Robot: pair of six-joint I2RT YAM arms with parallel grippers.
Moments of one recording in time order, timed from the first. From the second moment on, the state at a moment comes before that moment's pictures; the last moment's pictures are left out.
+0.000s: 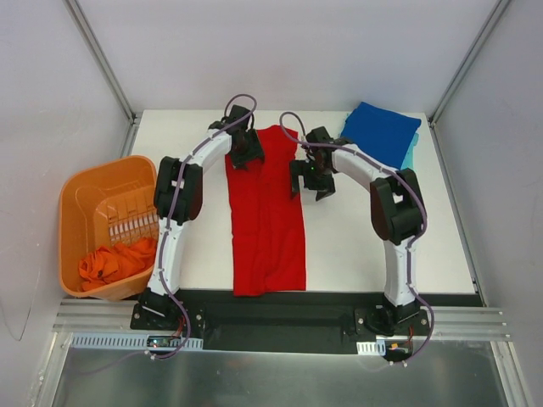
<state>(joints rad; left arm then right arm) -0.33 2.37 2.00 -0.68 0.10 -0.68 0.46 2.13 1.68 -0.82 -0.21 0.33</state>
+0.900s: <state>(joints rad) -0.32 2.45 2.24 -0.74 0.09 -0.66 0.65 1.76 1.24 -0.68 -0.22 0.37</state>
